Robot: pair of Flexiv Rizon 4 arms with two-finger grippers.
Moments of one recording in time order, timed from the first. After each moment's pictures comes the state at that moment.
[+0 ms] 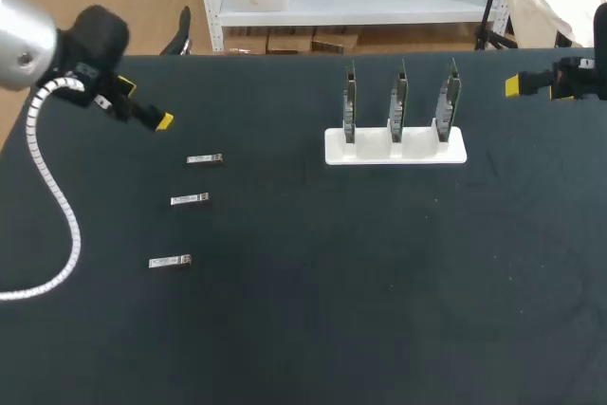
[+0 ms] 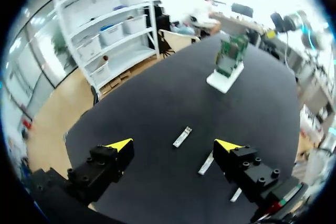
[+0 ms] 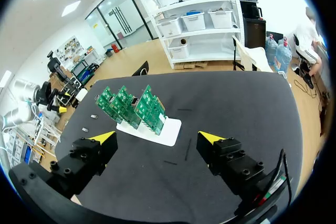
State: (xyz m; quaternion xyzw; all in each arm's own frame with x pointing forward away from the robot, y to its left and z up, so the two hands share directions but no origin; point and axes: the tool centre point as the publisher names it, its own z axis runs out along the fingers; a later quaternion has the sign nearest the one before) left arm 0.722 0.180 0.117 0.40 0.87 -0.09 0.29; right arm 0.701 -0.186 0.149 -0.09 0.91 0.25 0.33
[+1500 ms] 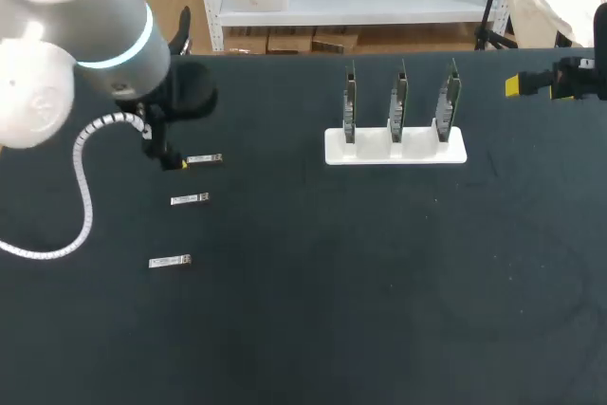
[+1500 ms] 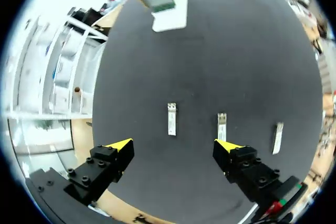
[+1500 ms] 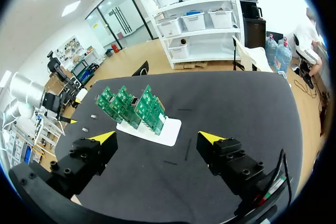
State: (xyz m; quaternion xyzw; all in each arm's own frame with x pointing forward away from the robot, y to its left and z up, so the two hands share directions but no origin) left arm 0.721 0.161 0.058 0.69 0.70 0.11 0.13; right arm 0.701 -0.186 0.149 -0.09 0.91 0.25 0.33
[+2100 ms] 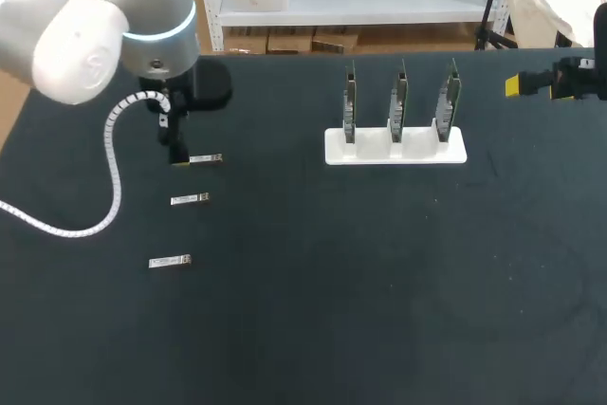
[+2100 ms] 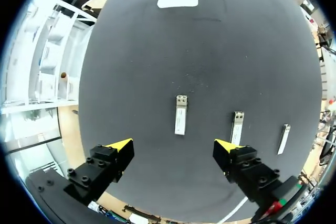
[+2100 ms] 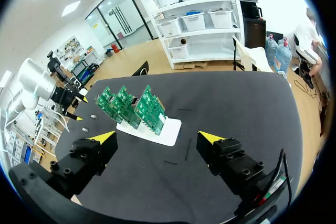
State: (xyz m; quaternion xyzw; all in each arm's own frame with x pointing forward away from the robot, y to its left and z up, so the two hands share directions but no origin) left arm 0.746 0.163 0.036 0.66 0.74 0.10 0.04; right arm 0.701 -0.186 0.149 -0.09 0.91 0.25 0.33
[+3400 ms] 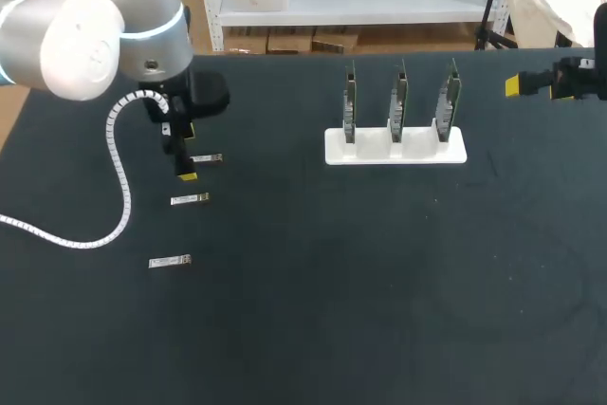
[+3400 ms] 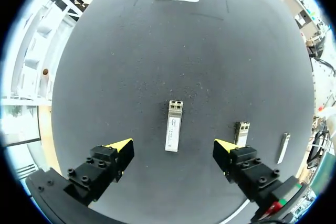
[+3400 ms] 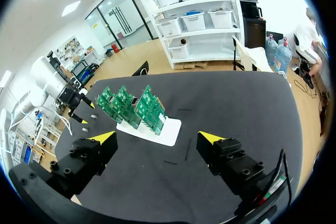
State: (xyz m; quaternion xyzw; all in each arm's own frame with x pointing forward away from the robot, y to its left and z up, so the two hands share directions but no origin) left arm 0.747 0.159 -0.005 0.65 0.76 0.00 0.02; right arm 0.701 -0.186 0.149 -0.09 0.91 0.25 0.33
